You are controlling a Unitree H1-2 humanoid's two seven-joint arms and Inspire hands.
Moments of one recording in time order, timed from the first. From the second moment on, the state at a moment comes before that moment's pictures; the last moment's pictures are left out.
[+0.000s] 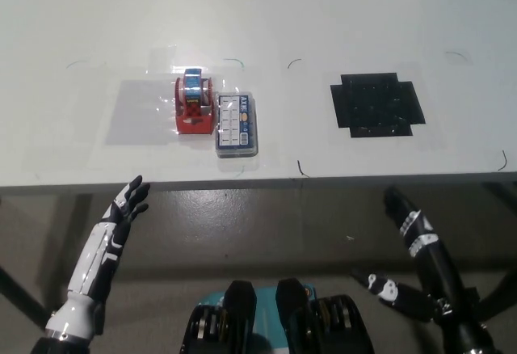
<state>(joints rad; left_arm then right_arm) -0.09 0.21 0.02 0.11 0.05 -0.38 -0.11 -0.03 -0.19 0.24 0.04 0.08 -0.37 0.00</state>
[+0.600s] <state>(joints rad) -0.09 0.21 0.01 0.11 0.04 -0.37 -0.11 -0.04 -0.10 0.21 0.19 0.09 -0.39 0.06</state>
